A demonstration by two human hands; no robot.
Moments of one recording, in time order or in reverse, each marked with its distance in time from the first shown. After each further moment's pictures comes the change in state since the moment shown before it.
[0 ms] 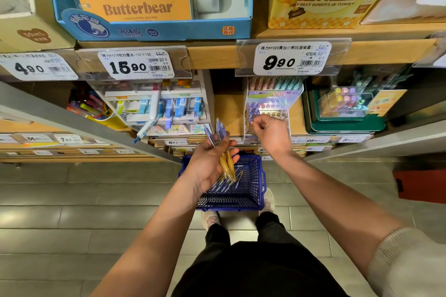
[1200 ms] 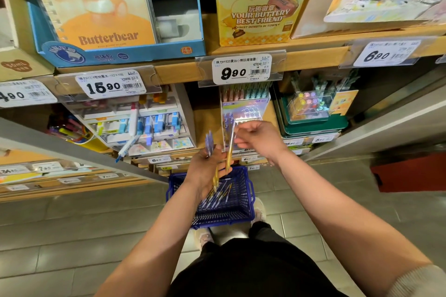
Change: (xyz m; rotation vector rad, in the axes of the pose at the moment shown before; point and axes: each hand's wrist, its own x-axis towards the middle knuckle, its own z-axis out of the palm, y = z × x) left_hand -0.001 -0.020 0.028 0.259 -0.045 0.068; right_hand -0.035 -0.041 -0.066 0.670 -0.159 0.307
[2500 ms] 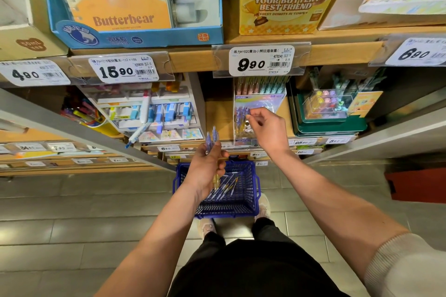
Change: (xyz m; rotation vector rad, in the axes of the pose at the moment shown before) left_hand -0.010 -0.004 -0.016 -0.020 0.095 0.042; right_hand 0.042 0.034 0.006 -0.492 0.297 -0.477
